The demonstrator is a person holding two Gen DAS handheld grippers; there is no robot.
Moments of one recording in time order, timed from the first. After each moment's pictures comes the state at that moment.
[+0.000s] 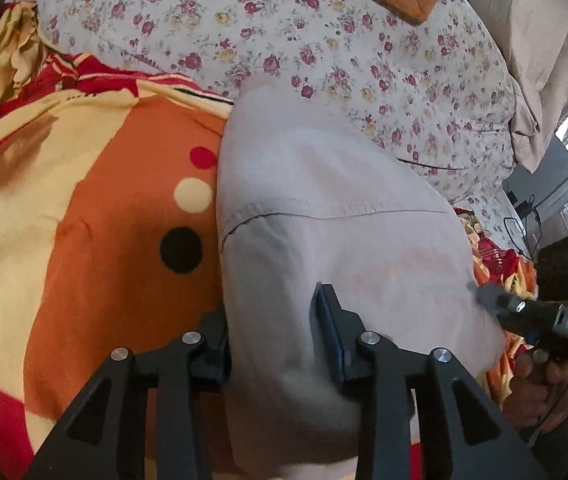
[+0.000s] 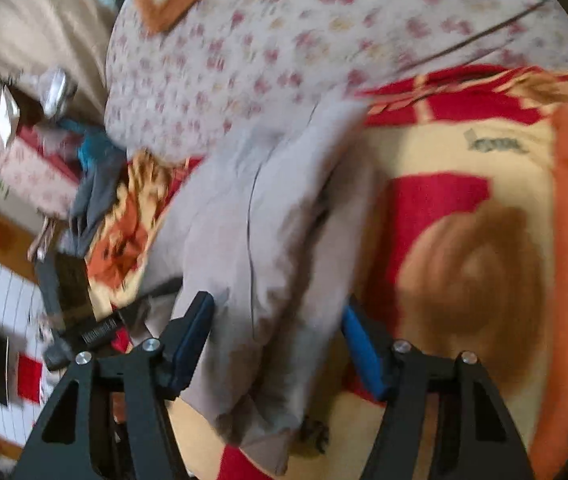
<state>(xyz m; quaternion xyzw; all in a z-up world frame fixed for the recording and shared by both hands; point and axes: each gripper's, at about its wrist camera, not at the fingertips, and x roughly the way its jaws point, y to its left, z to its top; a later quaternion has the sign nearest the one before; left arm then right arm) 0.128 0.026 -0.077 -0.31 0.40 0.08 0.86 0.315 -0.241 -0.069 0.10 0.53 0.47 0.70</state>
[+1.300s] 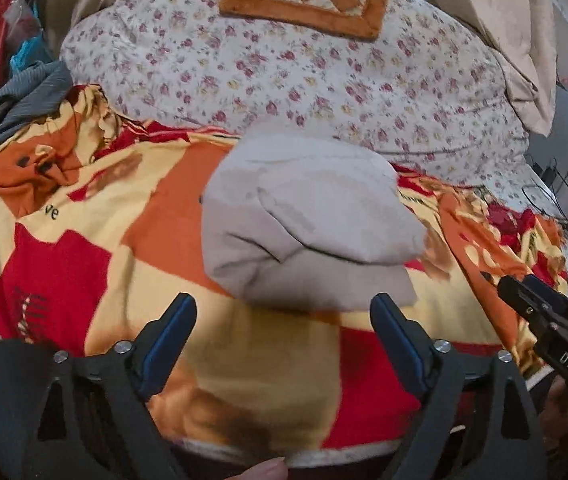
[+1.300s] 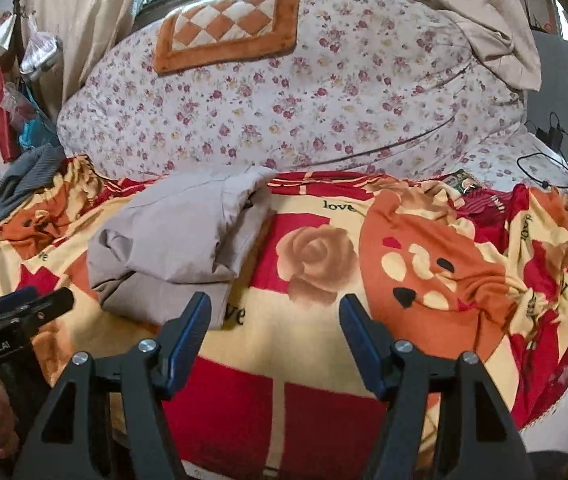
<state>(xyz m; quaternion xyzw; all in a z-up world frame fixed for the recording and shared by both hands) 0.029 -0.135 -0.003 -0.18 0.37 0.21 0.89 0.160 -0.346 0.006 -0.06 0.35 0.32 0.88</state>
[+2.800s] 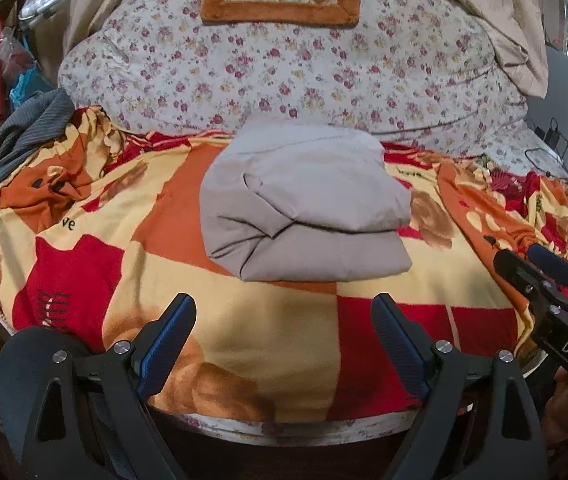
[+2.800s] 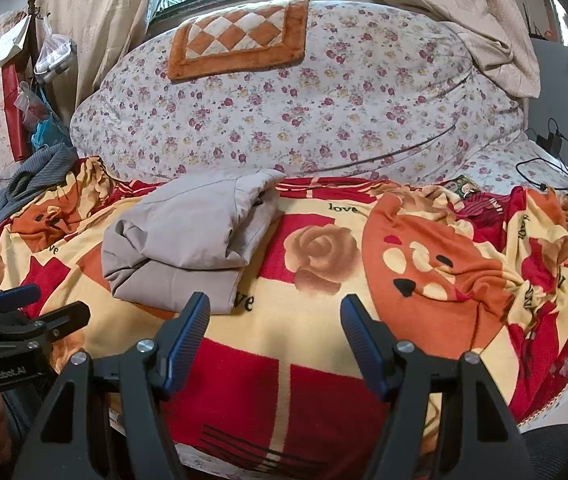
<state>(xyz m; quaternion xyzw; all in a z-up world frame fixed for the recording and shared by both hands) 0.018 -0.166 0.001 -0.12 0.38 0.23 0.89 0.136 -0.354 0.006 -0.06 0.33 0.32 0.88</state>
